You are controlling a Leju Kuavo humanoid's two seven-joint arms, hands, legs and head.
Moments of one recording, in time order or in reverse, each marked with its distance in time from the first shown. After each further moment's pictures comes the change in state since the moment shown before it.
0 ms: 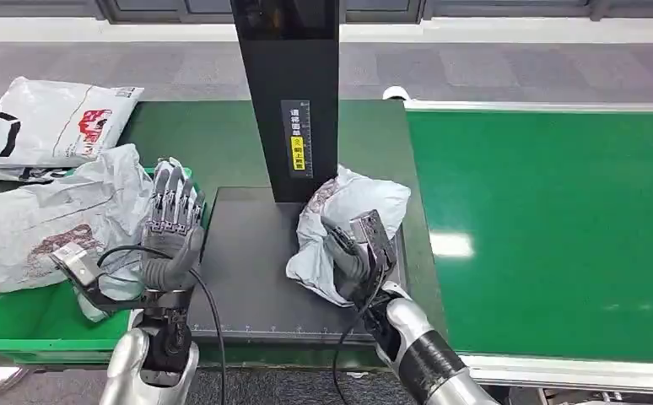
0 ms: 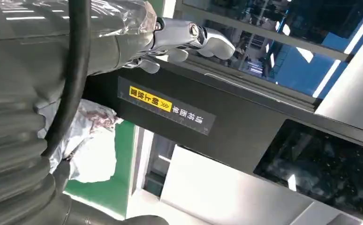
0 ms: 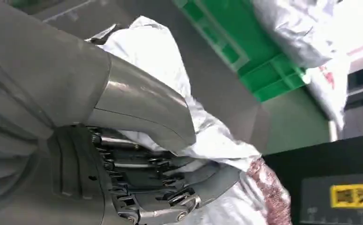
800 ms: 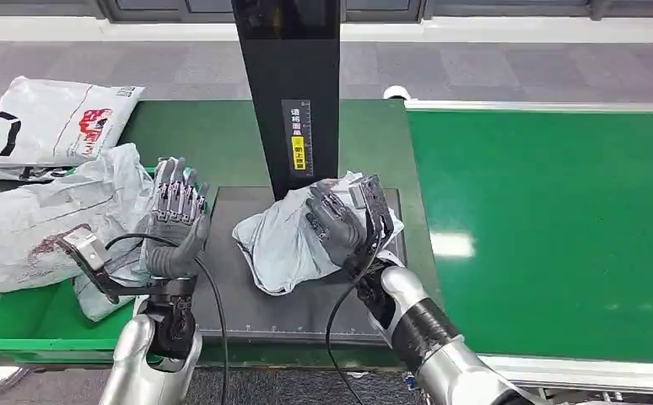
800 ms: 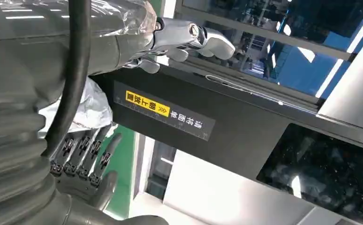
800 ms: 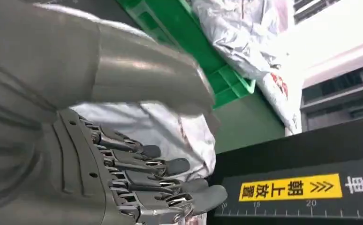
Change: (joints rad) left arm -0.060 0.008 0.000 0.059 -0.008 0.009 -0.002; right arm -0.137 0.031 0.003 0.060 -0.066 -0.009 -0.019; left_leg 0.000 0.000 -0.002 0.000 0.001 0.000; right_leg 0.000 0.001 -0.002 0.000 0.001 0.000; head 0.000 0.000
